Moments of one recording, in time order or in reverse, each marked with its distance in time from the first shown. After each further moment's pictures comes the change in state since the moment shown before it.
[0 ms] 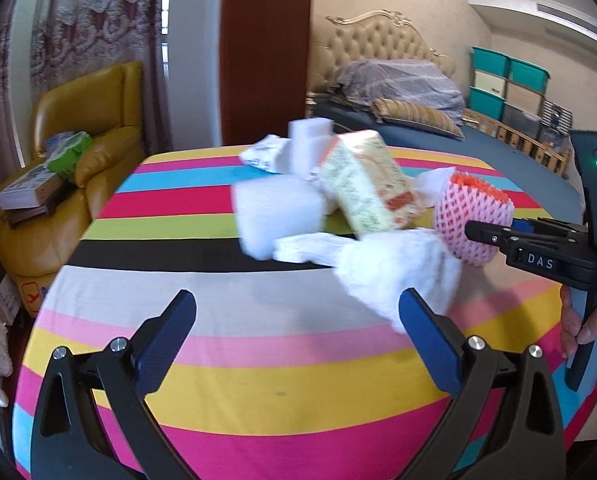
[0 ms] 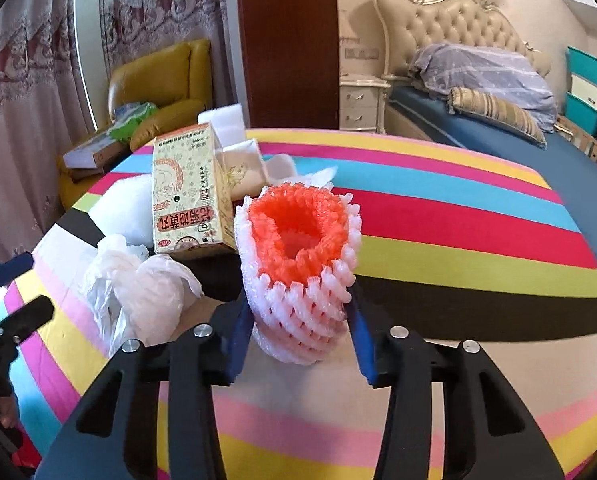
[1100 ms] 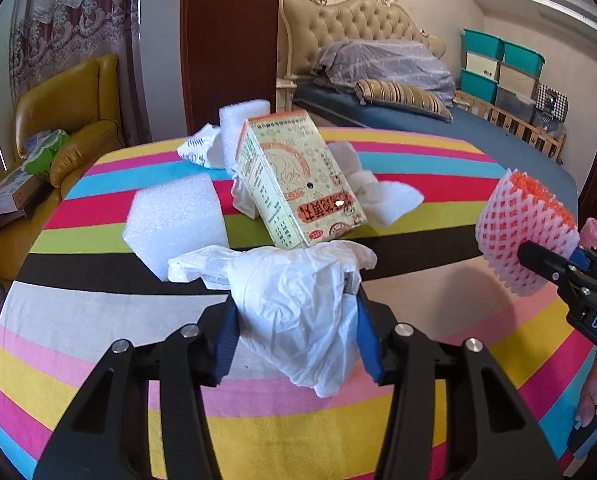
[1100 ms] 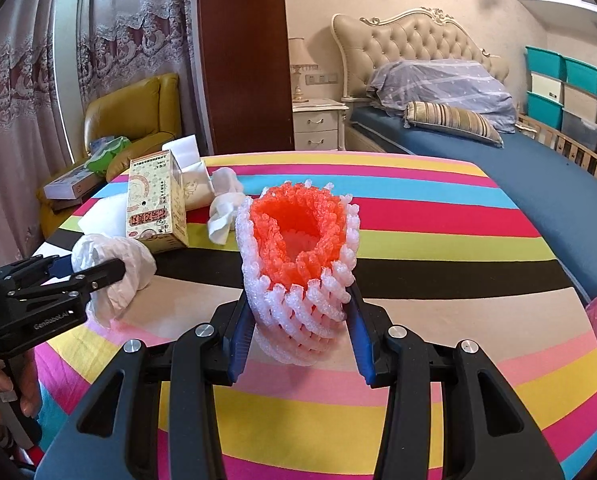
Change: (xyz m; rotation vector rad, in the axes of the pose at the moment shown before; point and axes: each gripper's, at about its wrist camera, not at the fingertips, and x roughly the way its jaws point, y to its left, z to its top) left arm 0.052 -0.062 0.021 0.016 0.048 -0.014; right arm -0.050 -0.035 -0.031 0.076 -0.109 -0.092
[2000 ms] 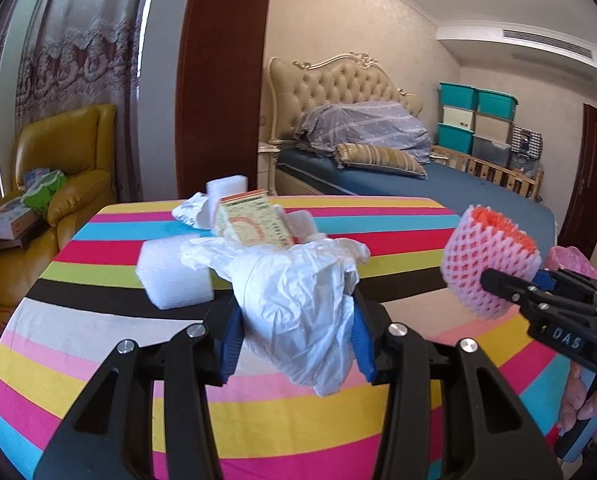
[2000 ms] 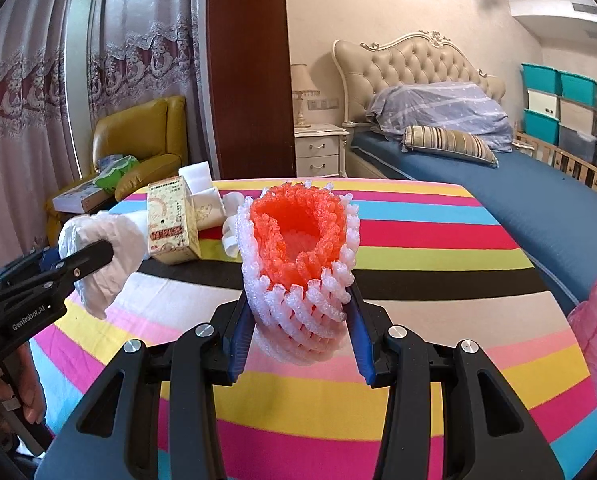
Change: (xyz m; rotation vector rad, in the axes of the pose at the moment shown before) left arm -0.077 -0.028 -0.020 0.012 -0.245 -0.062; right arm -0.047 -0.006 -0.011 -0.014 -0.091 0.008
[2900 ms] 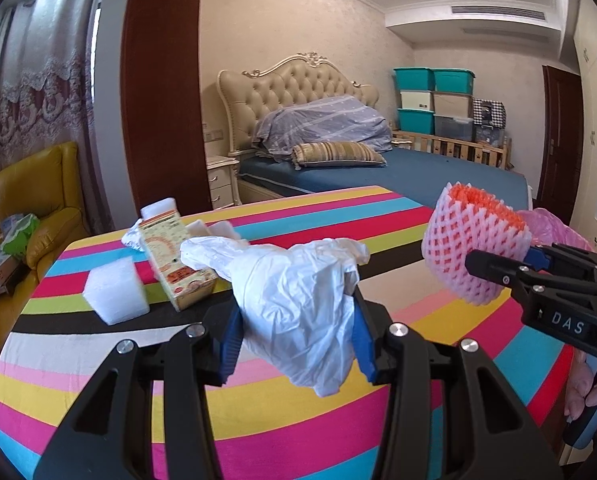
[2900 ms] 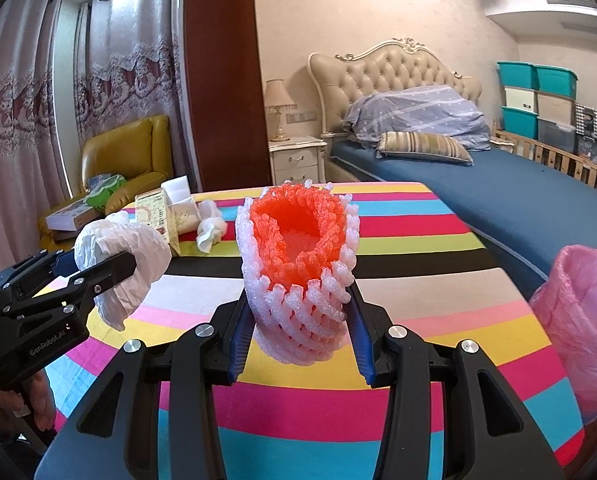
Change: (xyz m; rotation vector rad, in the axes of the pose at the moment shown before) left arm -0.011 -0.077 -0.003 0.157 -0.010 -0.088; right arm -0.056 -0.043 -0.020 0.070 -0.056 -0.047
